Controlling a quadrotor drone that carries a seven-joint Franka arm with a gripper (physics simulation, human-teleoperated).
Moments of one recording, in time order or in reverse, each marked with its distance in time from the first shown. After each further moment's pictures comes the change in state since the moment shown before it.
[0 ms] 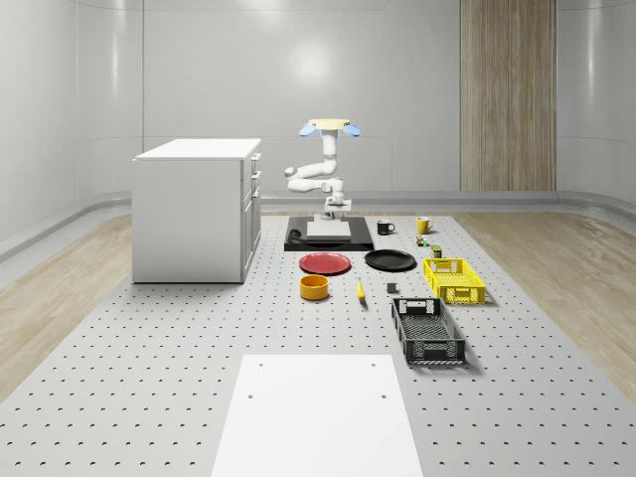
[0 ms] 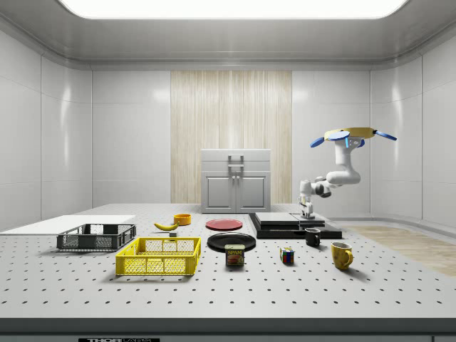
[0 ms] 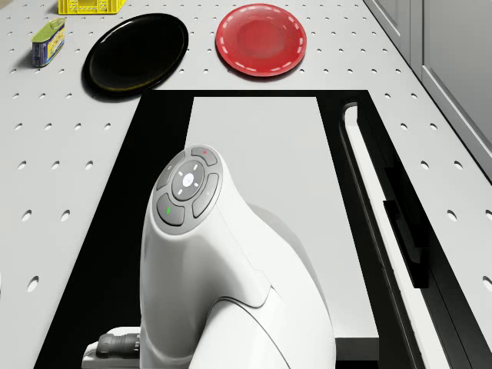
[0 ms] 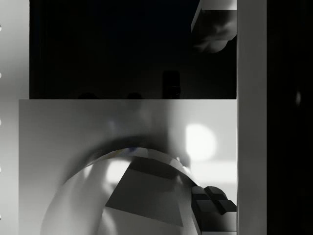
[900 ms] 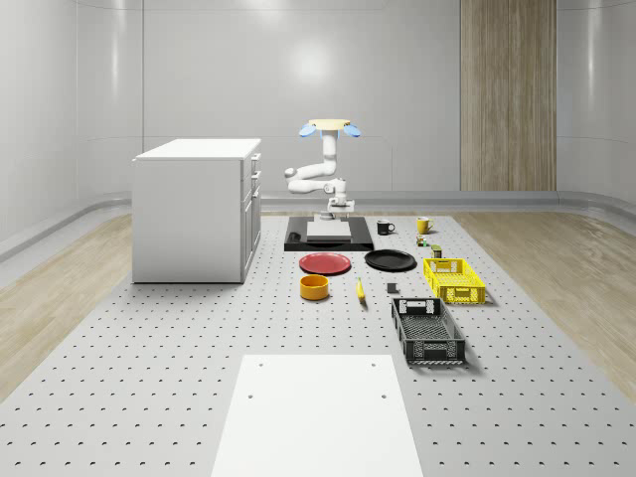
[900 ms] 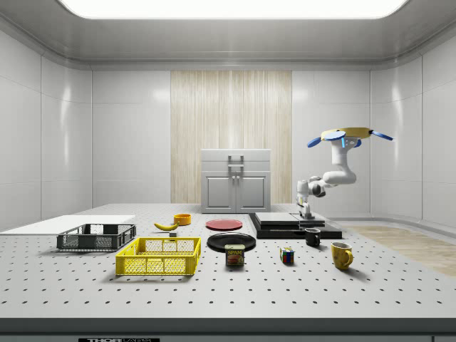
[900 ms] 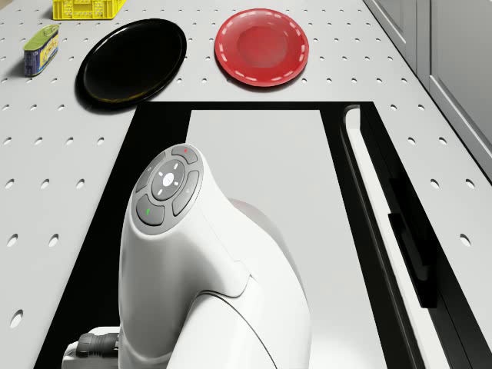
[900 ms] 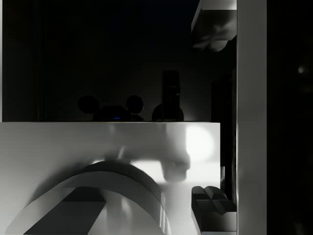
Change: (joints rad) arm -0.059 -0.019 0.008 0.010 0.013 0.018 0.049
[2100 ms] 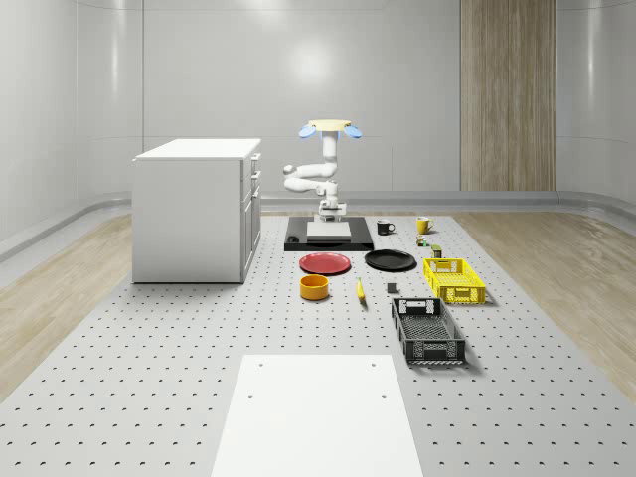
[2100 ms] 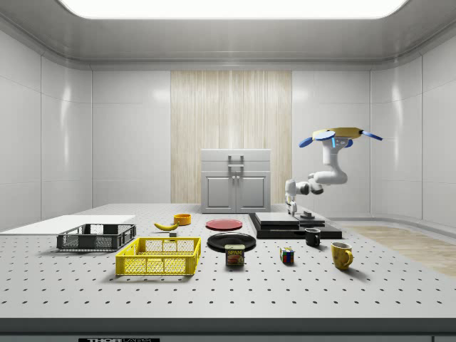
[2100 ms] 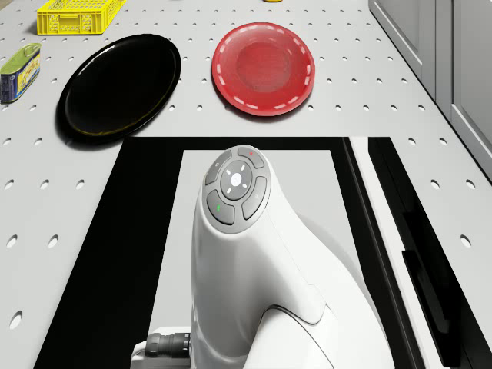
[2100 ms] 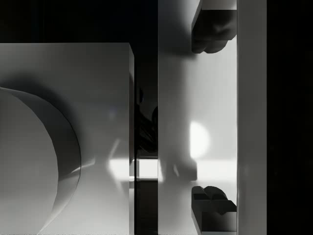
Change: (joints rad) arm 0.193 -0.089 -0.001 -0.018 0.032 0.077 -0.174
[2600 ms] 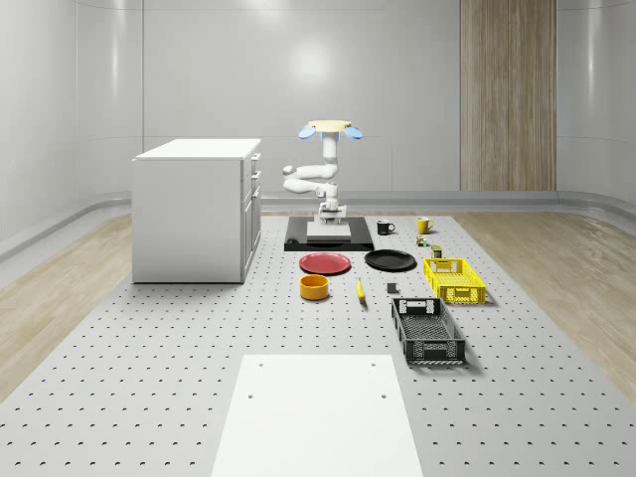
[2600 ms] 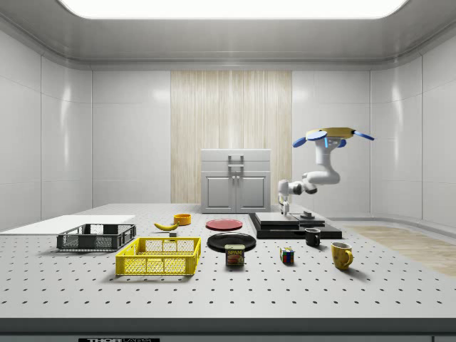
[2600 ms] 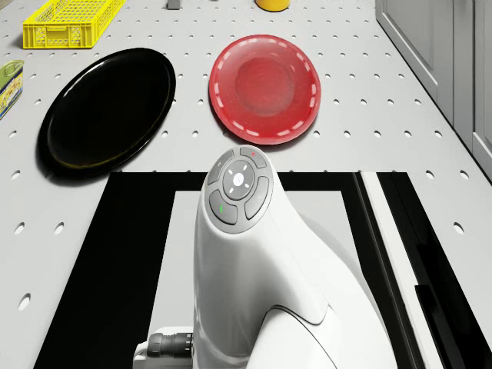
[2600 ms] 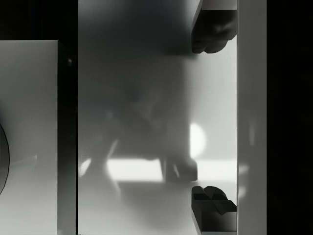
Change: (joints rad) arm 0.000 -0.014 0.002 0.001 0.007 0.013 -0.001
